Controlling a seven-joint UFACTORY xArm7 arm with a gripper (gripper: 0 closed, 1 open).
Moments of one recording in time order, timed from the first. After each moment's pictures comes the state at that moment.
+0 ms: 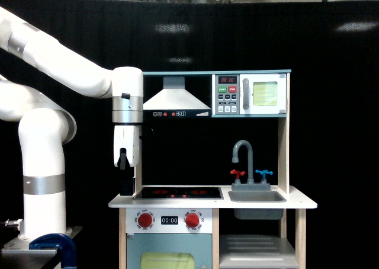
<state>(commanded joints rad) -0.01 -0.93 0.01 0.12 0.01 1.05 0.00</state>
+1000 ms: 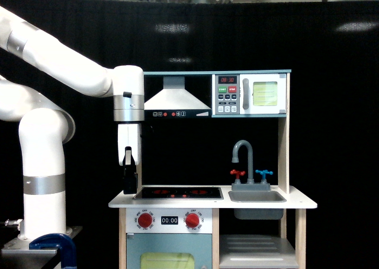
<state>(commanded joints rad) 0.05 -0.92 -0.02 0.12 0.01 1.01 -0.12</state>
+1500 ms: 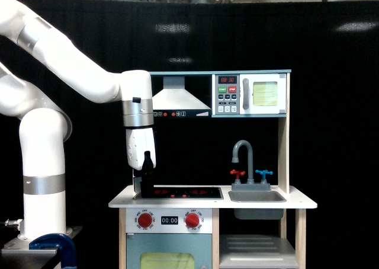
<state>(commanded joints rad) 0.15 -0.84 -0.21 0.12 -0.03 0.83 -0.56</state>
